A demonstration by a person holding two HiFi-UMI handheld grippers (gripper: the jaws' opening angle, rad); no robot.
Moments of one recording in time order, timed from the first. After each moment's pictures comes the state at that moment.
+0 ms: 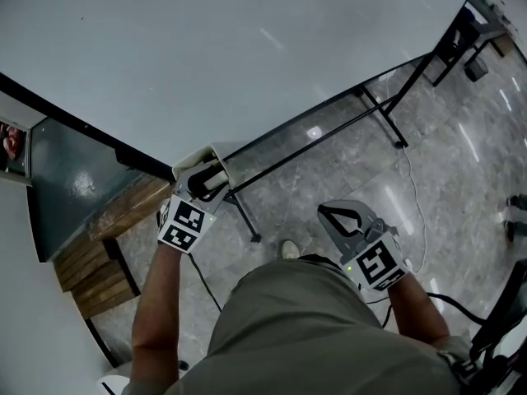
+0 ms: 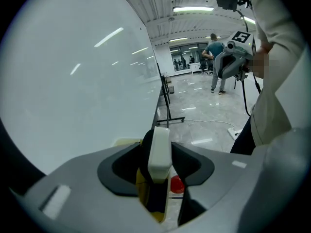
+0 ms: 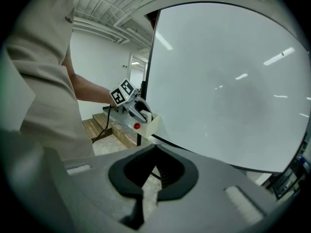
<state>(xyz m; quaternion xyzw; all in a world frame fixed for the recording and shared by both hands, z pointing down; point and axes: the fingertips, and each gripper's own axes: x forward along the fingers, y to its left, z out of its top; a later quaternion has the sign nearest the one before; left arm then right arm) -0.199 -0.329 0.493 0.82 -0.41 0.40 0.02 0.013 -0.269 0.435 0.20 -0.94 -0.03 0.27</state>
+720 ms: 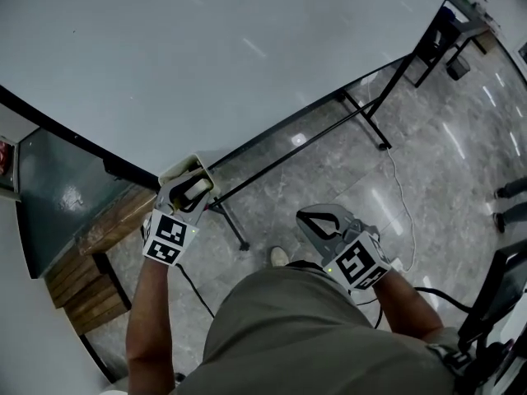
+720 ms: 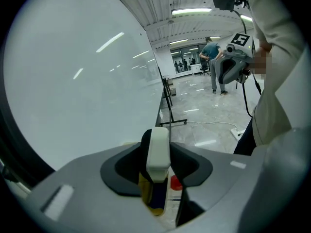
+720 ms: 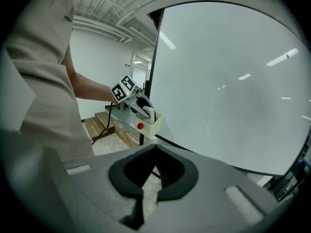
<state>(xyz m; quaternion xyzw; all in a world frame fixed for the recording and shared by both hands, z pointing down) -0.208 -0.322 0.477 0.82 -0.42 0.39 0.00 0.002 -0.261 0.441 0.19 -0.94 -0.03 0.28</state>
